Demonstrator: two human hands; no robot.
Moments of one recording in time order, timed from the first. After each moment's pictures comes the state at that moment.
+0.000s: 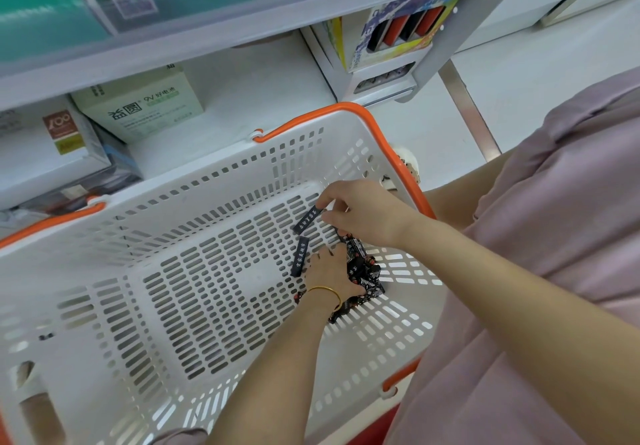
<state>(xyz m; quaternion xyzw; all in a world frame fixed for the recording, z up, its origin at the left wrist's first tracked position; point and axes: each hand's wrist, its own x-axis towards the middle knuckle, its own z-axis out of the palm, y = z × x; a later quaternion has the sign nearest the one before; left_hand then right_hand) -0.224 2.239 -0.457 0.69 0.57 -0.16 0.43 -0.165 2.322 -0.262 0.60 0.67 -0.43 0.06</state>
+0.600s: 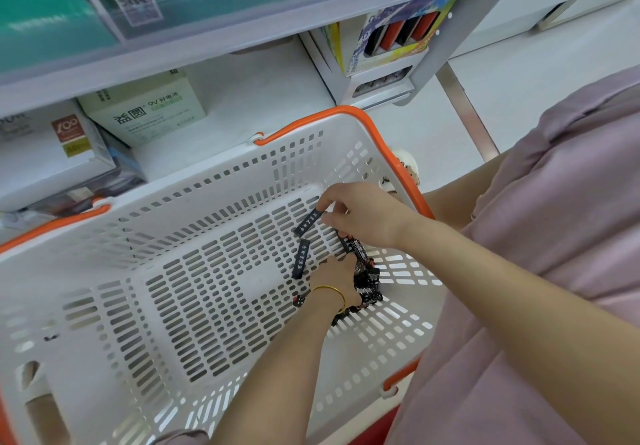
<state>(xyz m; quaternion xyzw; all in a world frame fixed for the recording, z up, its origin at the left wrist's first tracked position) -0.223 2.240 -0.430 0.70 0.51 -0.21 0.44 -0.164 2.320 -0.261 0.60 0.68 -0.42 0.06</state>
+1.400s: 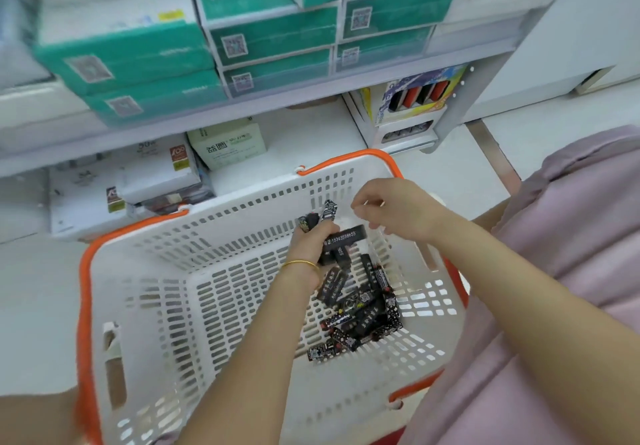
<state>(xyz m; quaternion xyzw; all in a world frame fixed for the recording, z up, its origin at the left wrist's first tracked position) -0.288 2.293 -0.315 0.07 0.63 0.36 0.68 -0.154 2.330 -0.222 0.58 0.71 -0.40 -0.05</state>
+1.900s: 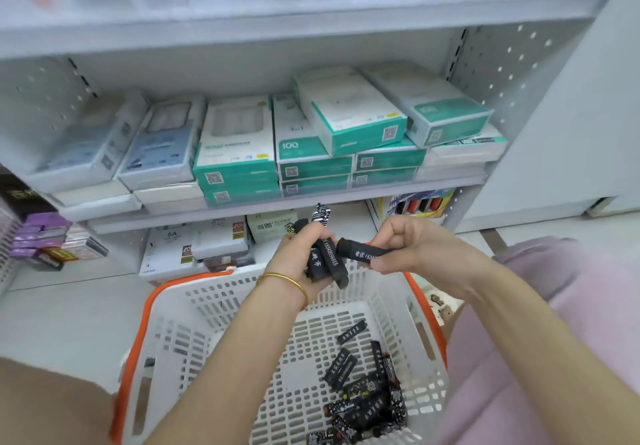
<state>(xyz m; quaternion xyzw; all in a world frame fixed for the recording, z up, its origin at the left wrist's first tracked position) -0.311 2.293 -0.143 0.08 0.56 0.50 0.65 -0.135 2.322 -0.115 0.41 0.60 -0.65 -0.21</state>
